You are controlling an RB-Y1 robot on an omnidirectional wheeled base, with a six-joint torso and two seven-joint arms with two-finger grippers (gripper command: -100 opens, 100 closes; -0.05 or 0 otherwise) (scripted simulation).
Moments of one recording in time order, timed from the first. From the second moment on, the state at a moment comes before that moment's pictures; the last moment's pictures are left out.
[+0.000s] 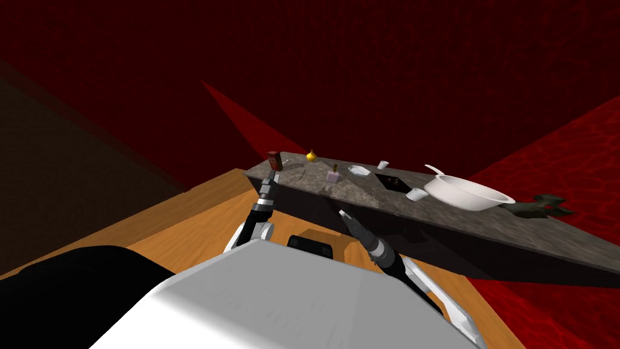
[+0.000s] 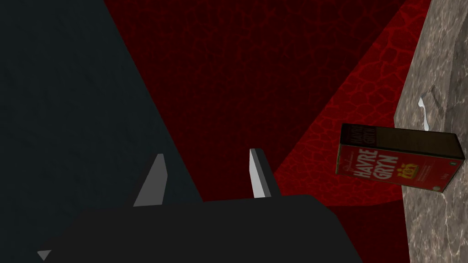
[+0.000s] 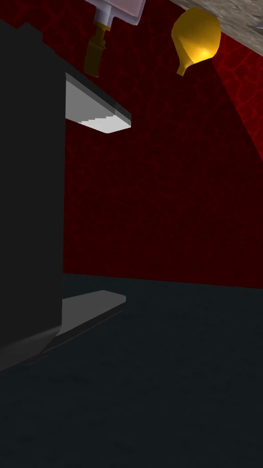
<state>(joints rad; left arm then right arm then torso) 0.54 0.03 -0.07 -2.23 -0.03 -0.37 -0.05 0.44 -0.79 0.33 -1.95 0.28 -0.84 -0.14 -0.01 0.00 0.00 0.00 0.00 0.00</state>
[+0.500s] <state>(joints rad) 0.54 0.03 -0.07 -2.23 -0.03 -0.37 -0.05 0.43 -0.94 0.39 -1.86 0.33 -0.91 -0.13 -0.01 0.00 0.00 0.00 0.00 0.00</state>
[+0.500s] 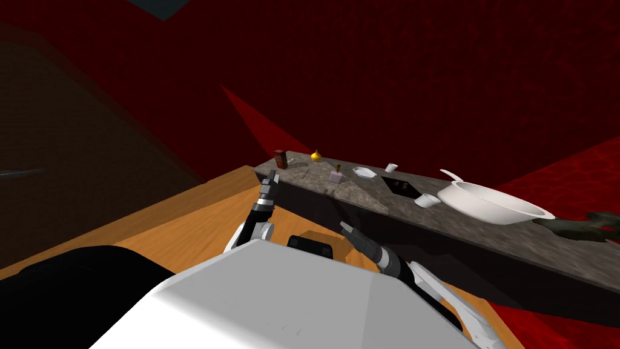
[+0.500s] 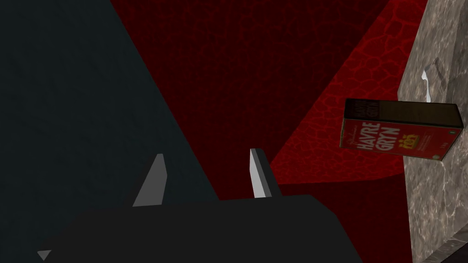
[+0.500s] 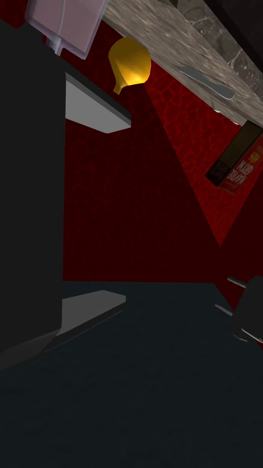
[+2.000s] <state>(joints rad) 0.54 0.03 -0.07 -2.23 -0.03 -0.37 -0.05 0.31 -1.37 0.57 -1.54 0.47 -1.02 -0.12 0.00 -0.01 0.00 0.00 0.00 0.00</state>
